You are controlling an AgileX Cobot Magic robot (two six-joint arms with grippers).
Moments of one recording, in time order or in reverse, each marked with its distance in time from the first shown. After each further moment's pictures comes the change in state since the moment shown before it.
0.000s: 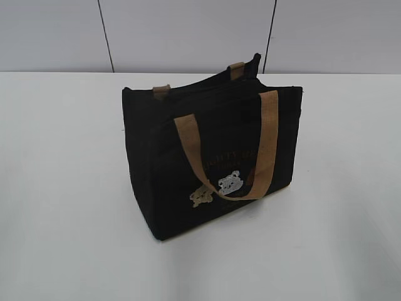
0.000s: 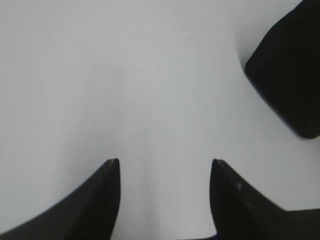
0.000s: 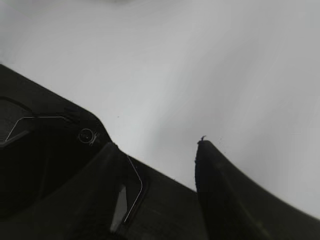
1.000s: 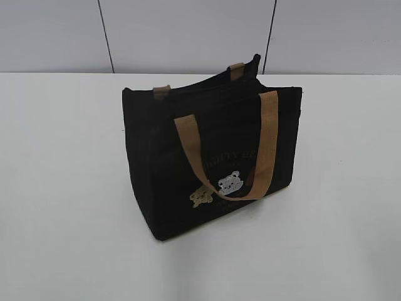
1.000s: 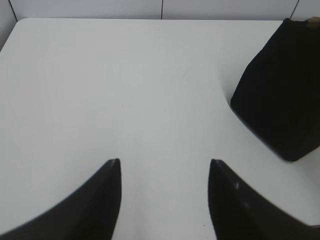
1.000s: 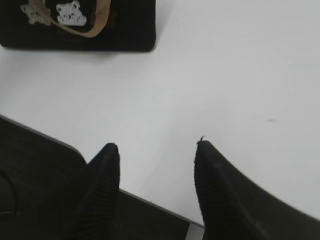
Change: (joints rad) left arm 0.000 -0.376 0.019 0.000 0.113 0.017; right arm 0.000 -0.646 0.110 -0.079 0.093 0.097
